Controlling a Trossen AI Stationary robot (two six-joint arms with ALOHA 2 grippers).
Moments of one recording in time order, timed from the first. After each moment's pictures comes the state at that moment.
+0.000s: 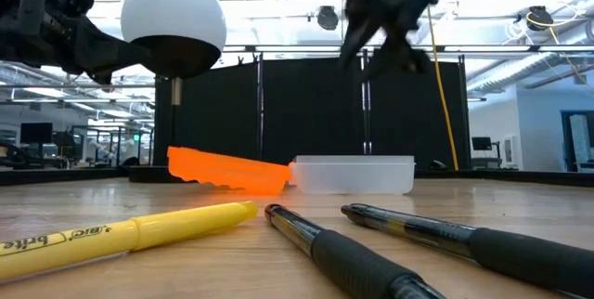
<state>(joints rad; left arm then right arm) -0.21 0.21 0.01 0.17 -0.37 0.00 0.02 1.47 1.10 -0.50 0.05 0.93</state>
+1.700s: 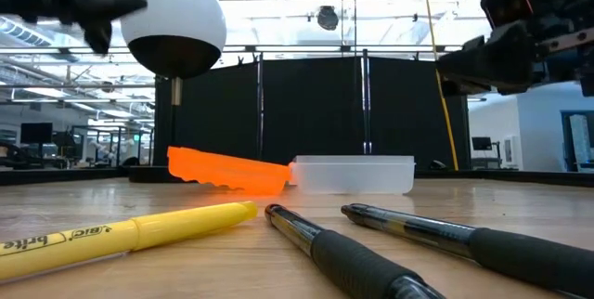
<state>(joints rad) -0.30 0.26 0.24 0.08 -0.46 -0.22 0.25 1.38 0.06 1.22 0.02 -0.05</state>
